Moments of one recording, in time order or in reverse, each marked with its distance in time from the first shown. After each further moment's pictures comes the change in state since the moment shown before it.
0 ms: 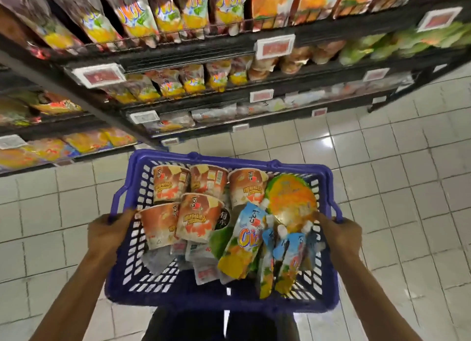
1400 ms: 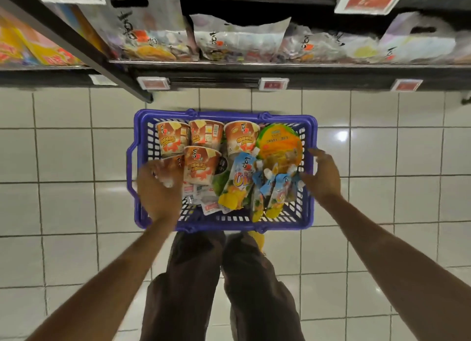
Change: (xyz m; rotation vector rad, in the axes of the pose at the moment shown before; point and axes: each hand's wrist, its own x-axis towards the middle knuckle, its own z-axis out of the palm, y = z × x) left_hand 0.175 -0.125 0.313 0.065 0.208 0.362; right_hand 0.247 0.015 0.308 -0.570 -0.332 -0.681
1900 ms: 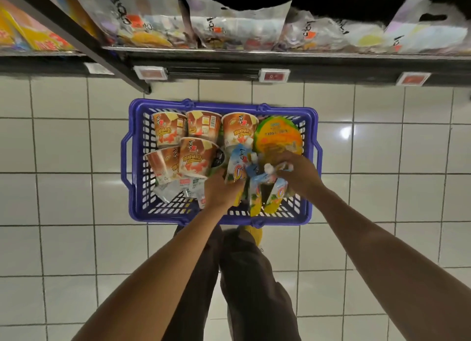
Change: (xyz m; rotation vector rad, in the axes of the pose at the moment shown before) left_hand -0.057 0.032 0.090 -0.087 -0.592 -0.066; right_hand 0.001 -0.016 0.020 0.072 -0.316 -0.087
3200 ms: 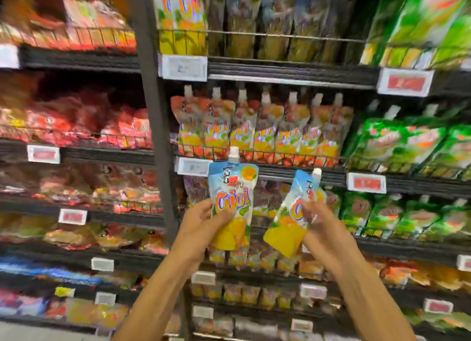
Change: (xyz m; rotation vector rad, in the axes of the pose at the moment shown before) left_hand -0.425 0.508 -0.492 -0.718 0.046 0.864; right_hand -0.476 -0.527 -0.390 1.315 -0.140 -0.807
